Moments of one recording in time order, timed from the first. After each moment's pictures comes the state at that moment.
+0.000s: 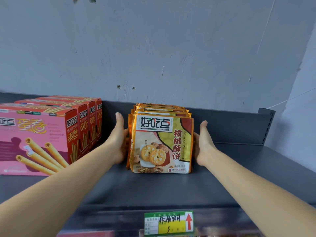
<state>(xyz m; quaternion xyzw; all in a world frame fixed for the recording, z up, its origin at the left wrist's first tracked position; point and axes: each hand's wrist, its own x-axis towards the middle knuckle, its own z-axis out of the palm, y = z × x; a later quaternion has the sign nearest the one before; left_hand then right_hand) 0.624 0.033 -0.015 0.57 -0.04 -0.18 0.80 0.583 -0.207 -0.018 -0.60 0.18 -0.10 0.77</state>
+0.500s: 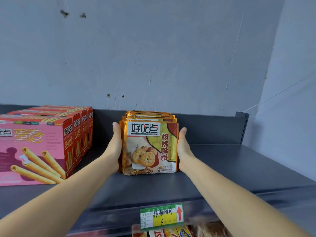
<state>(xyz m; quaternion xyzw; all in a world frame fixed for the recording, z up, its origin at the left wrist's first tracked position) 0.584 0.025 -0.013 0.60 -0.09 -0.12 0.79 0.545 -0.161 -0.014 -0.65 0.16 -0.12 0.73</state>
